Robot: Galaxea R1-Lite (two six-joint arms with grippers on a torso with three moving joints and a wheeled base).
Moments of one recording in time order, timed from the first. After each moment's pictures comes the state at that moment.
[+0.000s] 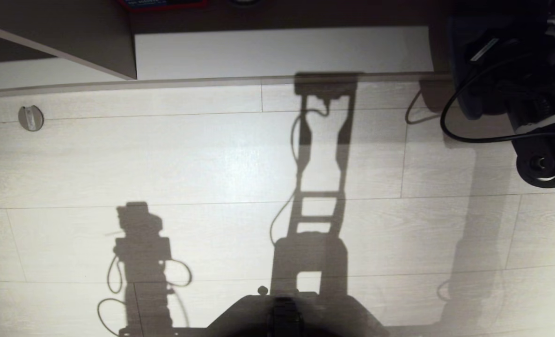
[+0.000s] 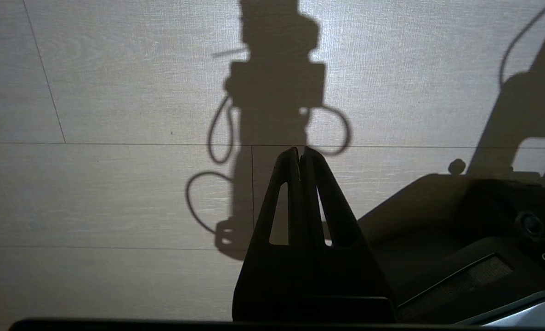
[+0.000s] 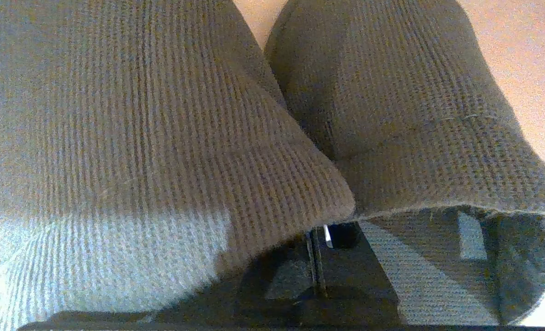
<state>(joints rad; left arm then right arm) -0.01 0.00 0.00 0.00 0.01 -0.06 0.02 1.85 -1.29 -1.30 -0.06 0.01</state>
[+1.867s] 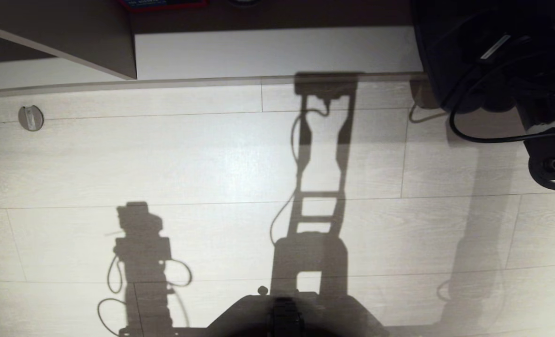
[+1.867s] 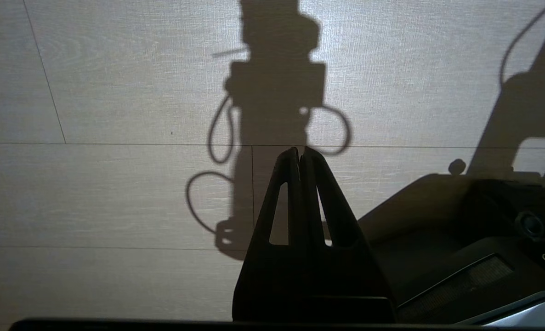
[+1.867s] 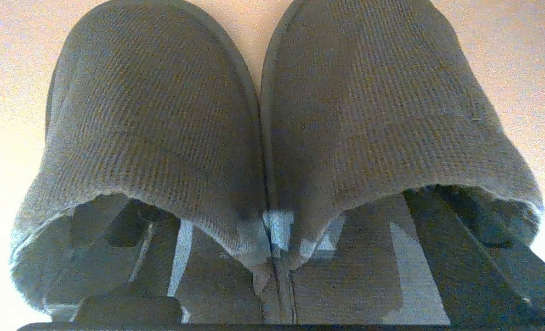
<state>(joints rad) -0.01 0.00 0.00 0.00 0.01 -0.06 0.01 1.80 -1.24 -1.29 -0.07 0.01</state>
